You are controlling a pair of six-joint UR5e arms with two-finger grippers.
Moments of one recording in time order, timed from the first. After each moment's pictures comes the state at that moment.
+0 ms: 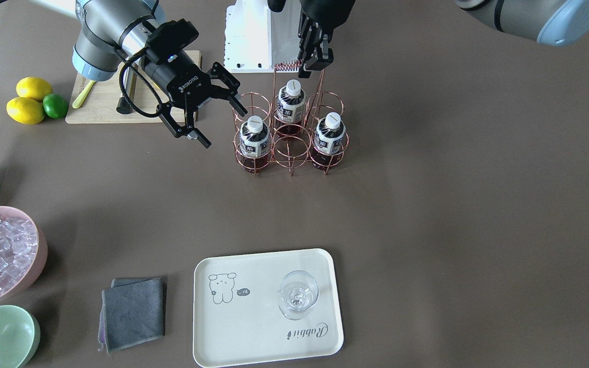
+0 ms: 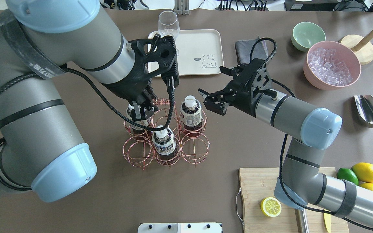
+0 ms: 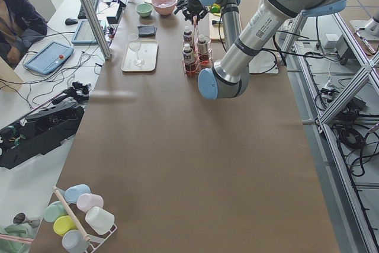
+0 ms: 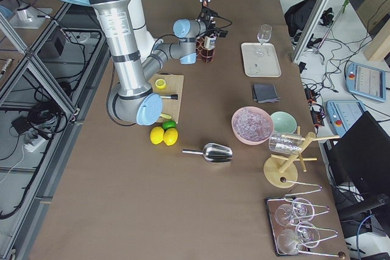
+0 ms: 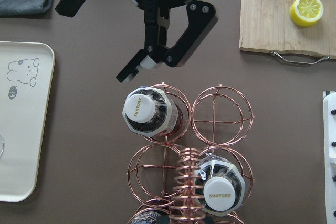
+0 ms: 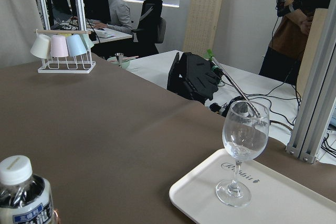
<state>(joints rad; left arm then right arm) -0.66 -2.39 -2.06 -1.19 -2.07 0.28 0.48 -1.22 1.83 -0.47 1.36 0.45</state>
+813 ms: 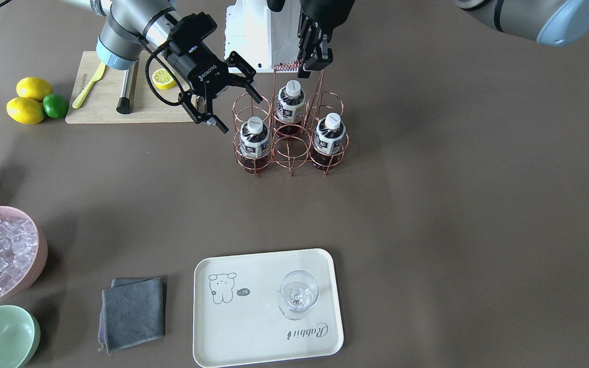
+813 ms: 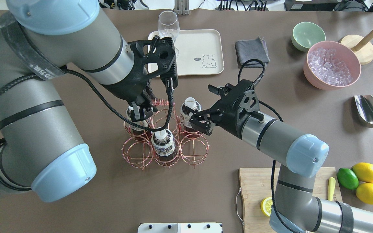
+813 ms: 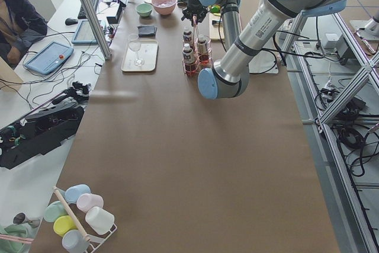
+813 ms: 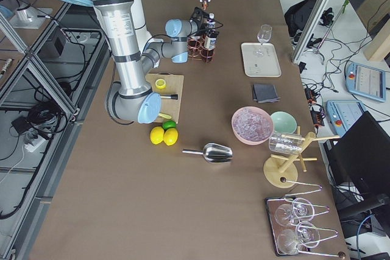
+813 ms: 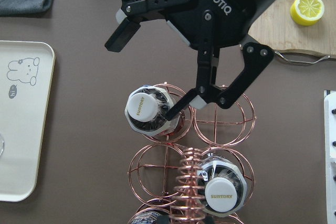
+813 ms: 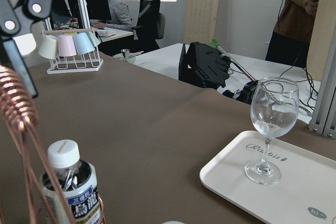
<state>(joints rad) -0.66 -2.40 -2.06 -1.19 -2.07 0.28 0.36 -1.22 1.84 -0.48 1.25 0.51</state>
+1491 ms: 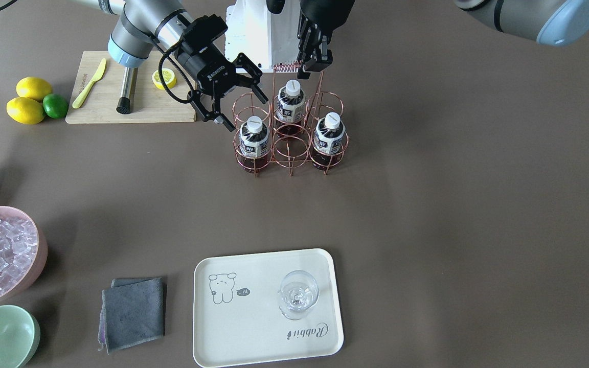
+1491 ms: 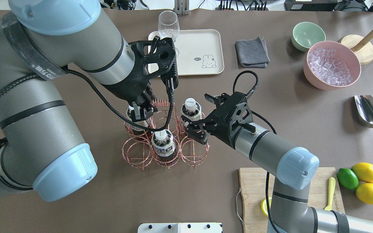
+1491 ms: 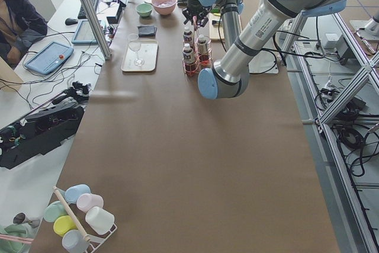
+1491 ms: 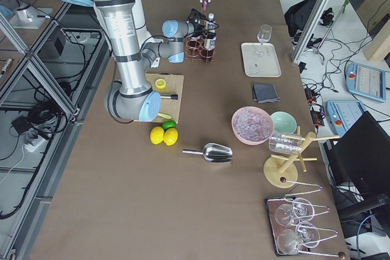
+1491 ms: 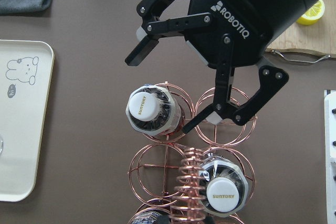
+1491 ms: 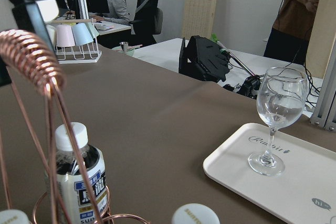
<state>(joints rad) -0.66 -2.40 -2.05 -1.19 -2.07 0.28 0.32 -1.20 1.82 -0.50 1.19 0.49</state>
